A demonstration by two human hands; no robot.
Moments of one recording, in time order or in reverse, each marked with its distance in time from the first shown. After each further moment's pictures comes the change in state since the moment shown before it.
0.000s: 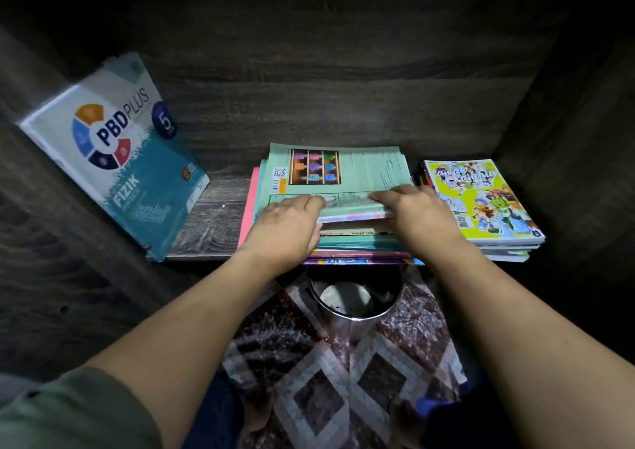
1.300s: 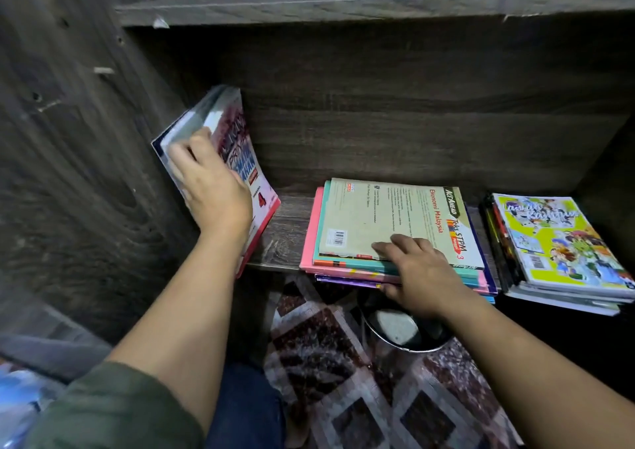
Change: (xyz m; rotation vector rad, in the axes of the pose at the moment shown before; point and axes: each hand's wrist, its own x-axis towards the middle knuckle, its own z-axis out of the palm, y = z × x) left_hand -0.030 -0.118 -0.066 -0.062 0.968 -0.783; right_hand -0.009 -0.070 0.036 -0.011 -0.171 -0.226
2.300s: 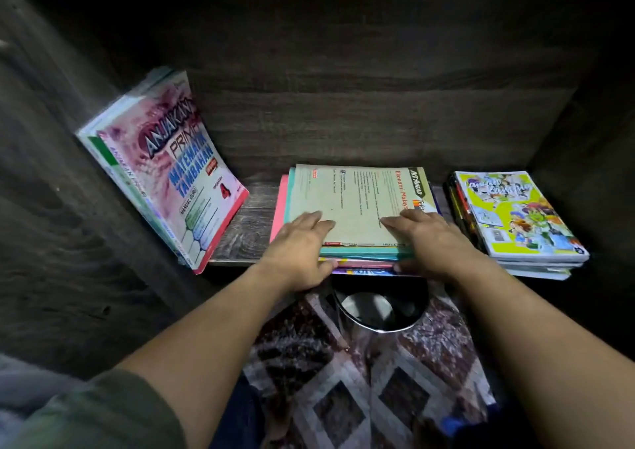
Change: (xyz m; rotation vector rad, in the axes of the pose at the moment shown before) left_hand -0.109 0.038 0.045 0.027 -1.209 0.641; right_hand -0.002 0.055 -0.022 -0.042 -0.121 0.177
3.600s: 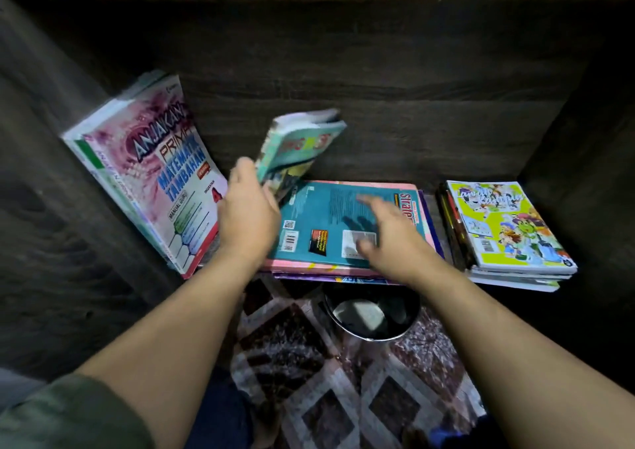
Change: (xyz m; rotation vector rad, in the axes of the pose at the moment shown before) left_hand -0.002 0.004 -0.055 -0.233 0.821 -0.416; right_hand 0.006 -0.033 -0.002 0.562 0.306 -0.139
